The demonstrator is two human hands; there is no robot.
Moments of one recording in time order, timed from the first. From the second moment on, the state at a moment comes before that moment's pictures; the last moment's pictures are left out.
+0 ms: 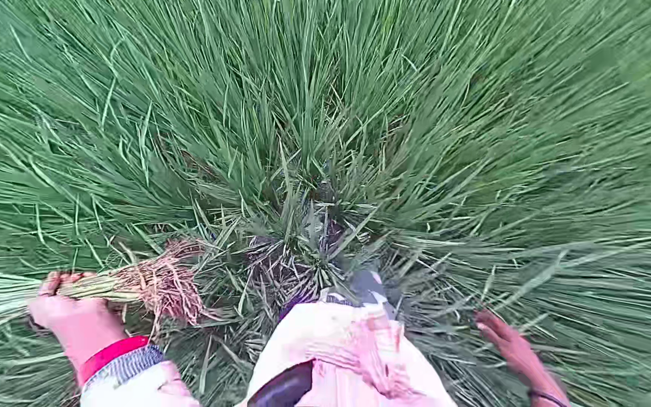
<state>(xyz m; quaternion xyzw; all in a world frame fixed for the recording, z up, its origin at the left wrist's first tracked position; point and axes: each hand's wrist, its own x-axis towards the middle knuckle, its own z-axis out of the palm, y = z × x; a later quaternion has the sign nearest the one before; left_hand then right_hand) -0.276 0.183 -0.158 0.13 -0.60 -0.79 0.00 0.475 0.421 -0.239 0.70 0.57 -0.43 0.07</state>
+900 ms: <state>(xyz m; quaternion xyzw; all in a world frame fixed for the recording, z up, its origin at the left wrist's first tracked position) -0.155 0.327 -0.088 0.22 -0.84 -0.49 0.10 0.387 0.818 -0.296 0.55 0.69 -0.44 0.17</state>
